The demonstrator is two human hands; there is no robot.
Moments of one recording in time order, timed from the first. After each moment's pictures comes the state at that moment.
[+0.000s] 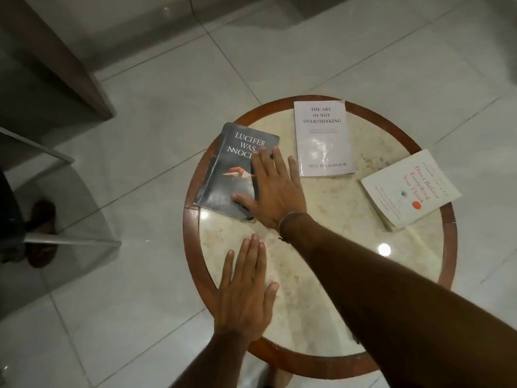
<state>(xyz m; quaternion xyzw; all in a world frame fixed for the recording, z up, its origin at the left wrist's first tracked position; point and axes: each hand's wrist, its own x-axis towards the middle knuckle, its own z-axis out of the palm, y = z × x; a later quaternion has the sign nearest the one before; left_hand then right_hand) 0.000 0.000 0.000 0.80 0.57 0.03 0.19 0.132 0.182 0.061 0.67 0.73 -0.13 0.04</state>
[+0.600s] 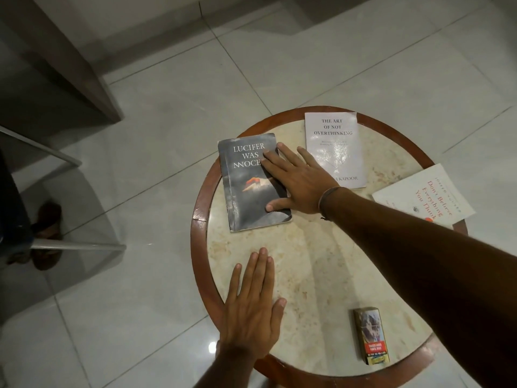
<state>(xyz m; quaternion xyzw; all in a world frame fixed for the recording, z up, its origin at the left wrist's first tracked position) 0.001 0.000 0.000 0.80 0.57 0.00 0.17 0.197 0.246 0.062 0.49 0.85 -0.12 0.14</state>
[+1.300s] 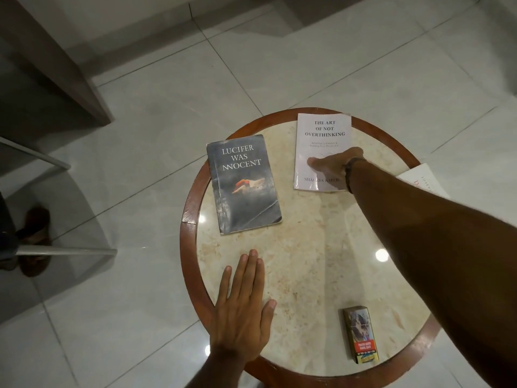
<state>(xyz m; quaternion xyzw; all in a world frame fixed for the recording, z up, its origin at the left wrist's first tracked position) 0.000 -0.001 0.000 0.80 0.57 0.03 0.17 0.264 0.273 0.095 0.86 0.29 -0.42 -0.09</state>
